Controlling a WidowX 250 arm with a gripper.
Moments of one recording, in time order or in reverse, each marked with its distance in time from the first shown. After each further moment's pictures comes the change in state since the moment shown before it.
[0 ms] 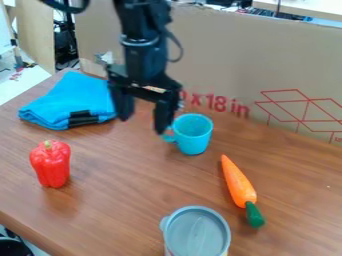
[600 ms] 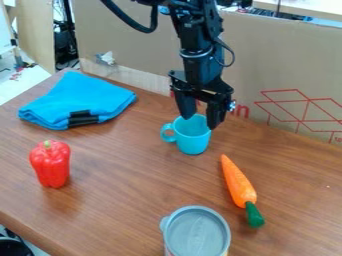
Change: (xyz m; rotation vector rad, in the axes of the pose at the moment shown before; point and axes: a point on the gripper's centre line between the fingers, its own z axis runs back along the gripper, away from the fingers) arm 0.078 -0.050 -0.033 -0.109 -0.107 -0.215
